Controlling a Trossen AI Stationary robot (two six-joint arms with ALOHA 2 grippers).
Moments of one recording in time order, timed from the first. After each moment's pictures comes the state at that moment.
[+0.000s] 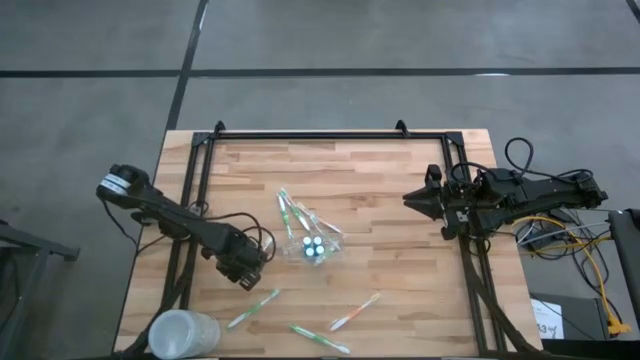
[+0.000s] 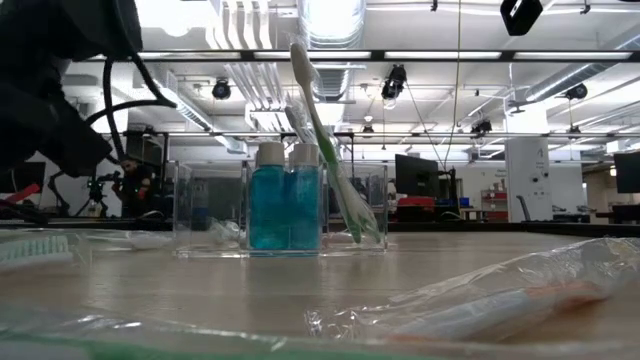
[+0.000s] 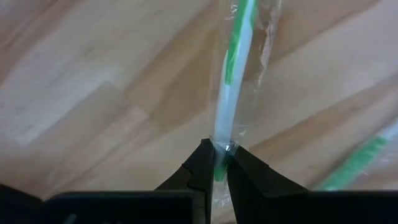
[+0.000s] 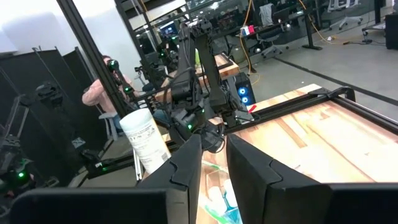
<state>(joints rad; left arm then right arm) -0.42 1.42 0.70 -0.74 0.34 -1.39 0.17 0.57 0.62 -0.05 0.13 0.39</state>
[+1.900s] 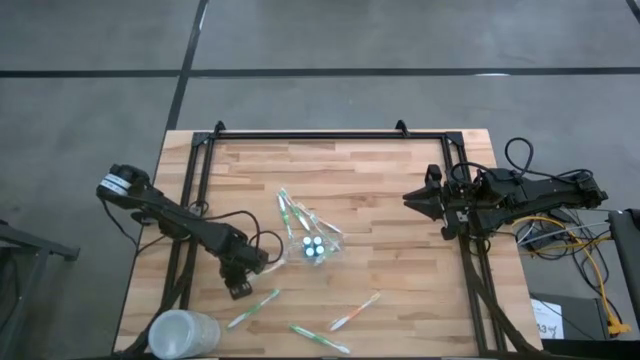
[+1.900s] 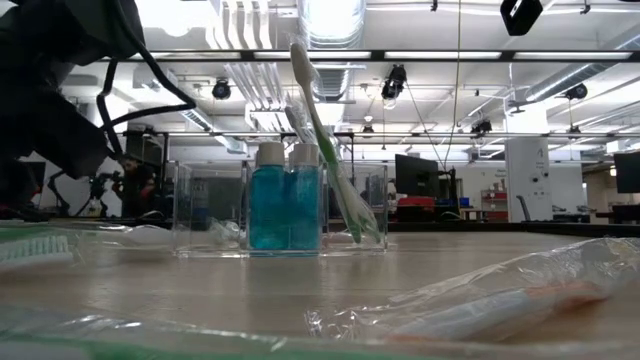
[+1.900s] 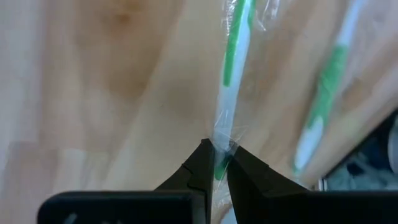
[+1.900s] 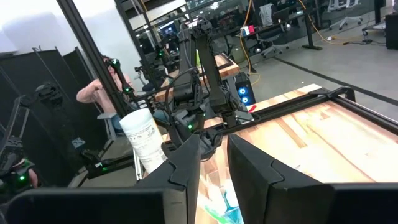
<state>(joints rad) -0.43 1.42 0.66 -0.61 0.47 -0.95 0.17 0.57 0.62 -0.05 0.13 0.39</state>
